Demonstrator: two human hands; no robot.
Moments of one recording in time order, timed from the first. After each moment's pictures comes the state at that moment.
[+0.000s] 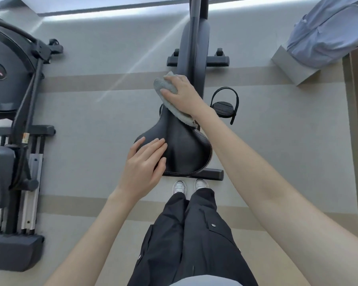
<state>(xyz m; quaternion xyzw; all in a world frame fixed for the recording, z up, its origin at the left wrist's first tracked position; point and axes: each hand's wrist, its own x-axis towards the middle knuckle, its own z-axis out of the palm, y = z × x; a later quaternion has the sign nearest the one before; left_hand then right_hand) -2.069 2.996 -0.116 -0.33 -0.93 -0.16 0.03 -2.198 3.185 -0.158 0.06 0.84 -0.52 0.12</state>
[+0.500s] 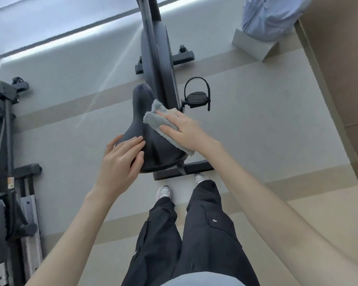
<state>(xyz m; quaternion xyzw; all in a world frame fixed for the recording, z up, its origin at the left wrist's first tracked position) -2.087 2.985 -0.108 -0.41 -0.90 -0.14 -0.01 -2.061 3.200 -0.159 0.08 0.85 -0.50 0.09</state>
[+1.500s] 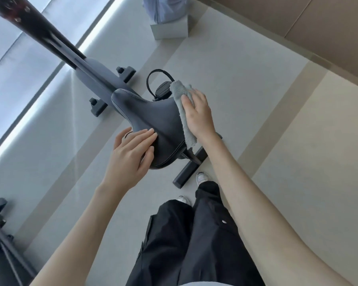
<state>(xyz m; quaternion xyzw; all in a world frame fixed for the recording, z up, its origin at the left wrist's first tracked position) -2.176 2.958 -0.115 -0.71 -0.69 -0.15 -0.08 -2.037 3.110 -0.172 0.53 0.60 -0.53 -0.28</state>
